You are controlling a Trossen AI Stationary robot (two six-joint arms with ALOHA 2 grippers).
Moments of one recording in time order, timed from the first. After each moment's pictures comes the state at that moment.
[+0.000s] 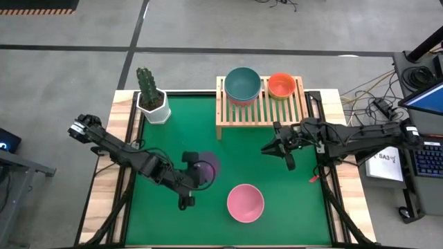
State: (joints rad) left arm -0.48 1.47 1.20 -0.61 -0.39 -0.30; right arm -0.05 0.85 0.56 0.05 -0.29 0.18
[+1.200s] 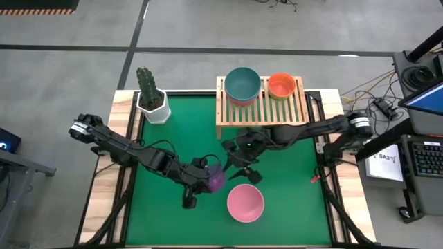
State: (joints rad) left arm -0.38 1.48 1.08 -0.32 0.00 -0.30; right arm 0.06 1.62 1.26 -0.25 -0.49 -0.34
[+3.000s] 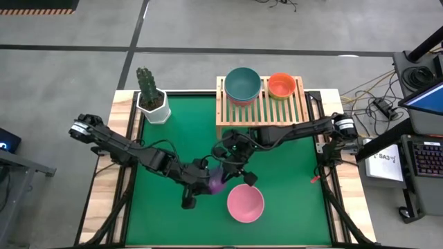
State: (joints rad) left arm -0.38 1.48 1.08 -0.32 0.04 -0.28; right arm 0.05 1.79 1.45 -0.37 -0.67 -0.52
